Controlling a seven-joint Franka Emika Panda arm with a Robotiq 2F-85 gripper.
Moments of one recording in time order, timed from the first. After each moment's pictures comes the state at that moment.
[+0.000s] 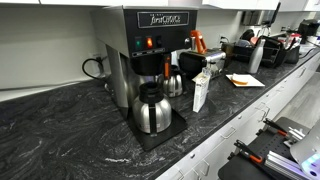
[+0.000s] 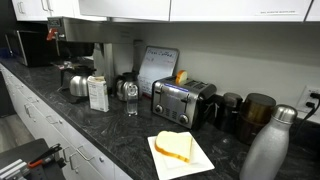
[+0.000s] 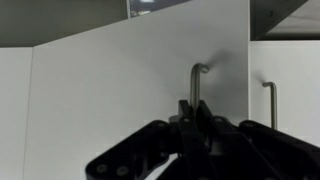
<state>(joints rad) -0.06 -1.07 0.45 -2.46 -0.08 2.56 0.48</state>
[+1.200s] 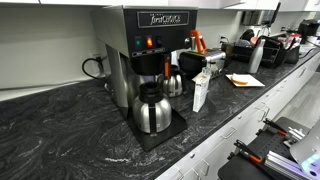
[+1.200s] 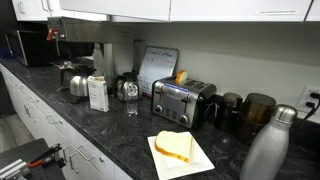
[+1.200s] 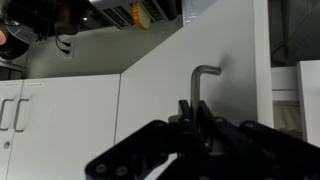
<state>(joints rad) -0.12 -1.27 0.43 -2.43 -0.09 2.17 0.50</state>
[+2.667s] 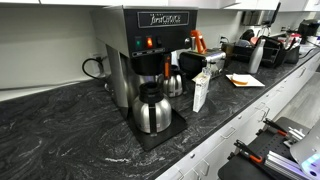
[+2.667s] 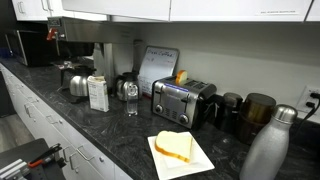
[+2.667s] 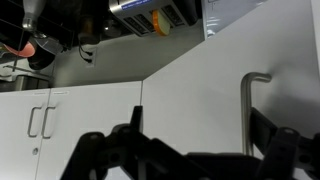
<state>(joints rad) -0.19 -1.28 0.42 -2.43 -0.10 2.13 0.52</state>
